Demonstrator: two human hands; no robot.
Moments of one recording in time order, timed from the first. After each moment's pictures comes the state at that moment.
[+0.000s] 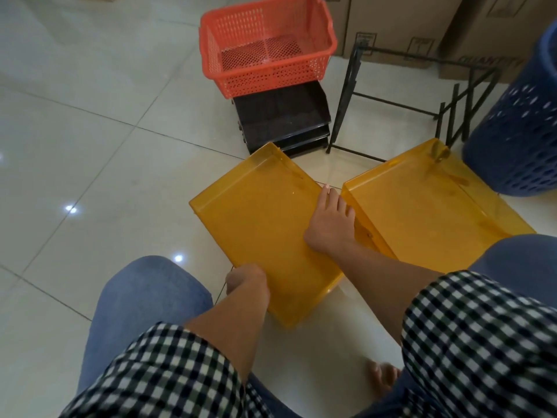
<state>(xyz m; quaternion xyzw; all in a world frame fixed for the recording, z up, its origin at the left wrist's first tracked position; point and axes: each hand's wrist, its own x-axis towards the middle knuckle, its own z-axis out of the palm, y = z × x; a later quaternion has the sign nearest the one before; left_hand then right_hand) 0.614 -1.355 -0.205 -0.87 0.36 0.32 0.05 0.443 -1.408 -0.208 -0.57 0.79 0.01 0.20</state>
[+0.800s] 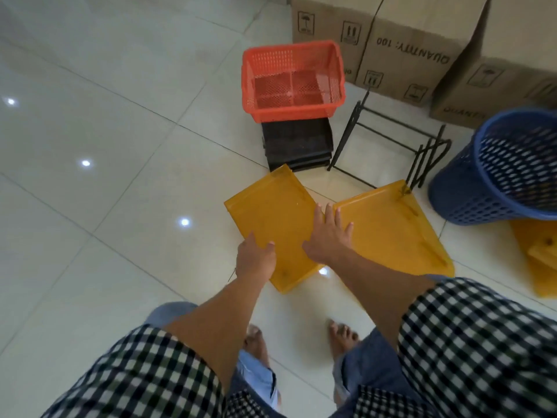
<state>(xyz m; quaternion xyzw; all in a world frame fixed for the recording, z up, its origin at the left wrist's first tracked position) 0.598 -1.343 0.036 -0.81 0.41 0.42 -0.02 0.437 -1.371 0.010 -0.60 0.72 0.14 0.32</state>
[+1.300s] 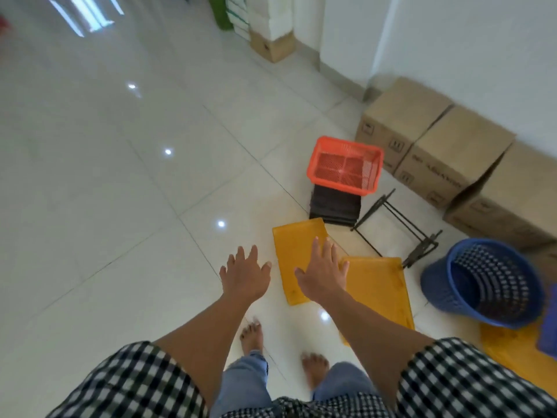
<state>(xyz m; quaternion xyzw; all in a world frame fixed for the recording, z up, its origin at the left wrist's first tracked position) 0.635 -1.257 0.351 -0.83 0.48 0.27 0.10 0.467 -1.304 0.332 -0.70 0.63 0.09 0.31</state>
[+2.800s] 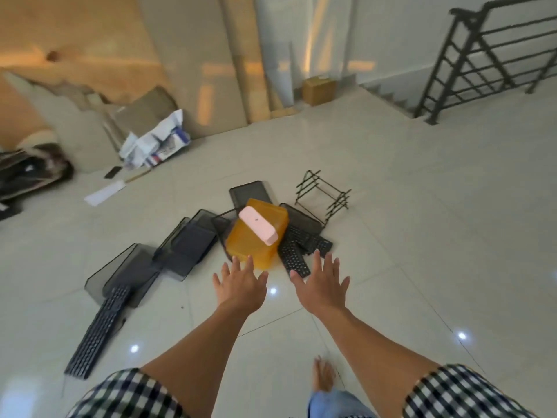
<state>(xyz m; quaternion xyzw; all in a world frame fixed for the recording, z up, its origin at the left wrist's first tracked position) 0.396 -0.380 0.449 -0.90 -0.39 0.15 -0.15 0.488 -0.526 0.426 -0.95 -0.17 0.20 0.19</state>
